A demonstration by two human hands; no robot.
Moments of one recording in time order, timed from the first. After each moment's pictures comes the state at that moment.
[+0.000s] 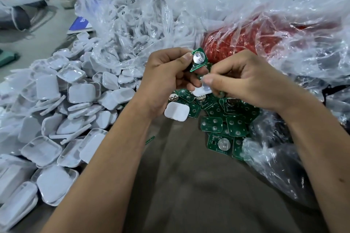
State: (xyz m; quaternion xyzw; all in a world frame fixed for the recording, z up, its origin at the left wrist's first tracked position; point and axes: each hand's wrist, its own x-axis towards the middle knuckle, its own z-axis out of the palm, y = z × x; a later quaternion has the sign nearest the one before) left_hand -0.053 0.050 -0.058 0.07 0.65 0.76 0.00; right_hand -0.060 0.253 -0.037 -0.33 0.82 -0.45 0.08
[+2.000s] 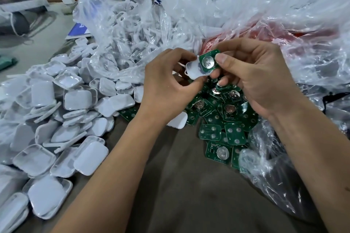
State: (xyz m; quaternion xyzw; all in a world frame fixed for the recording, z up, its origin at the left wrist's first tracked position) left_hand -0.057 0.060 -0.067 0.11 0.83 0.48 -0.25; right_hand -0.070 0.246 -0.047 -0.16 0.65 -0.75 -0.02
